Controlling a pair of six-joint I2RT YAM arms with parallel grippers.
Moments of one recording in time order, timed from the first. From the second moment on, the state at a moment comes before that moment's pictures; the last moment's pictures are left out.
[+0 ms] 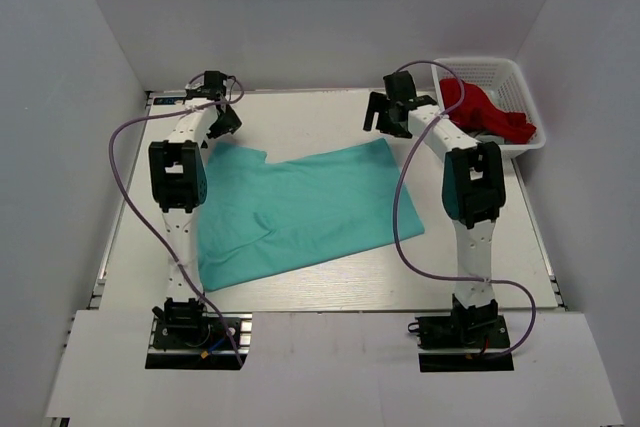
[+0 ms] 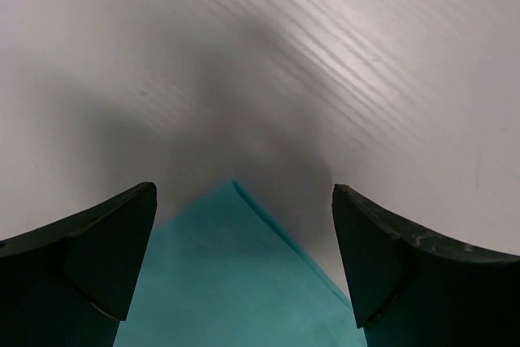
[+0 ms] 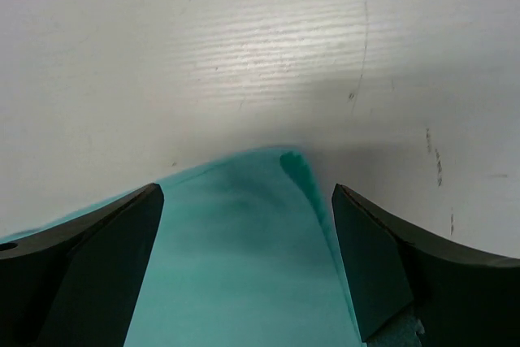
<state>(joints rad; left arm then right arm) -0.05 2.43 2.15 -0.80 -0.35 -0.59 0.33 2.17 1.81 -0.51 0.09 0.40</state>
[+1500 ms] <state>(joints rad) -0.04 2.29 1.98 -0.65 -0.20 -0.53 0.30 2.31 1.90 -0.38 0.12 0.36</state>
